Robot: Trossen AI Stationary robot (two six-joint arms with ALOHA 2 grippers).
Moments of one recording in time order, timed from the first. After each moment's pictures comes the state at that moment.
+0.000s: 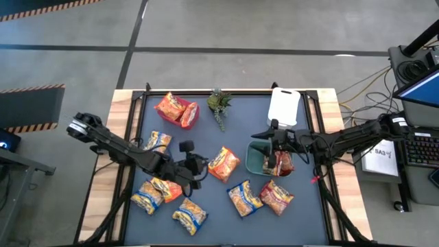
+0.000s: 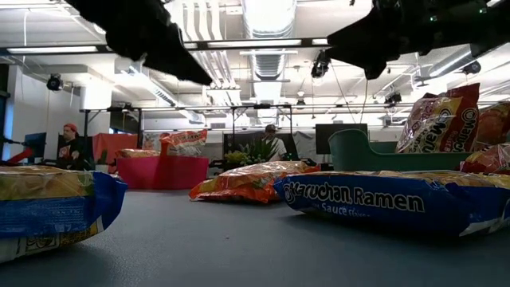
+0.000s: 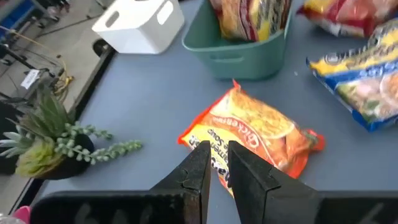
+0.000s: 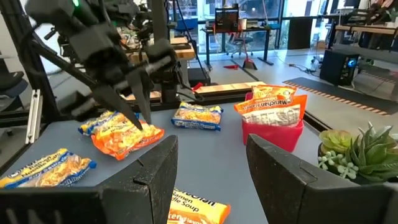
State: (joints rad) left arm -0.41 1.46 0.87 -0.16 -0.72 -0.12; right arm 0.09 1.04 0.38 0.62 0.21 0.05
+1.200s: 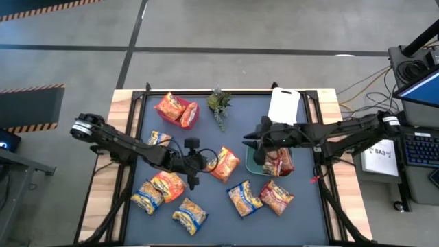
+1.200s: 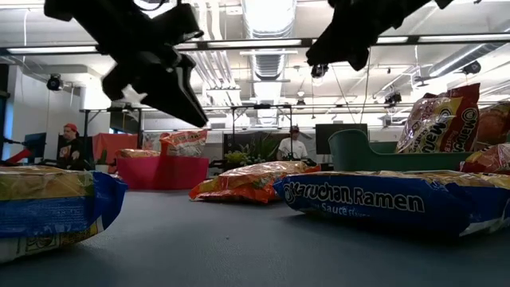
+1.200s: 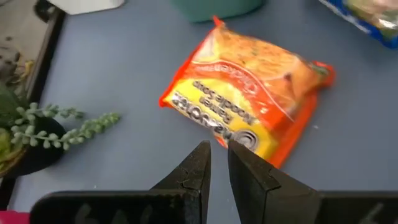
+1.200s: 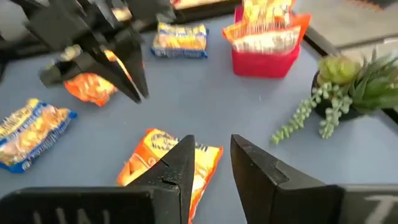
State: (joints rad) left arm -0.30 1.50 0.86 -0.26 -0.50 0.01; right arm 0.06 1.21 0.85 -0.14 0.21 0.23
